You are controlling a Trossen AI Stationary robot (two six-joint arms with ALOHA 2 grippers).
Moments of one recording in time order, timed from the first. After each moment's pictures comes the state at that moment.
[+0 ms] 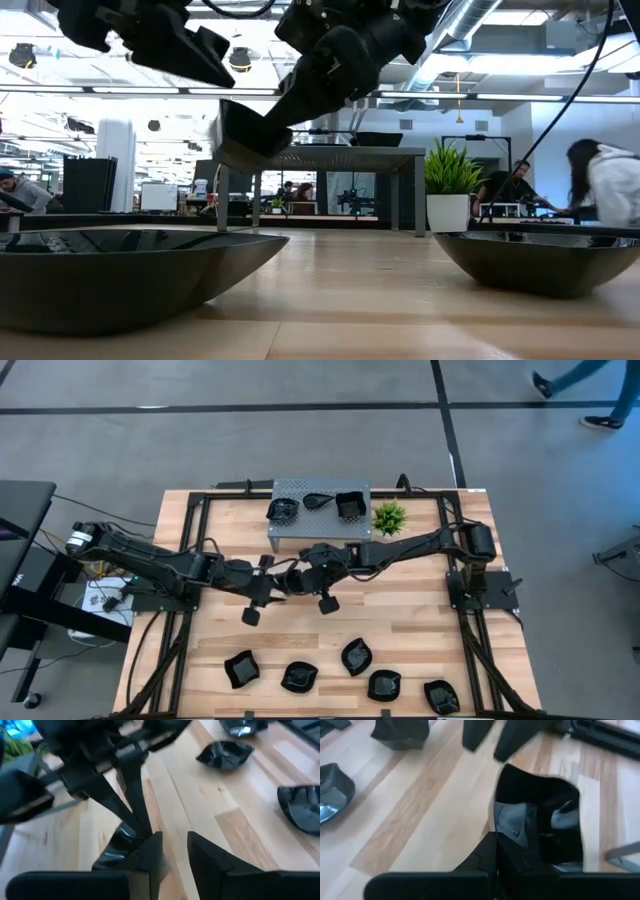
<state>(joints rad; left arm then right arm) -0.23 1.12 0.67 -0.13 -0.10 0.28 0.01 1.89 1.34 -0.14 -0.20 -0.34</state>
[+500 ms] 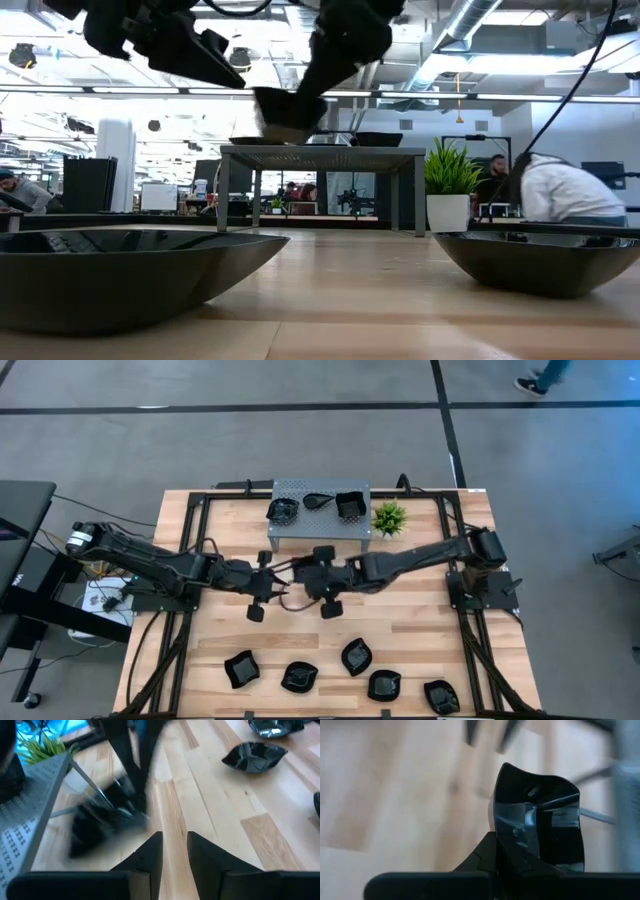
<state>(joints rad) -0.23 1.12 0.64 -0.07 -0.22 0.27 0.15 1.84 1.52 -0.57 0.33 -0.21</state>
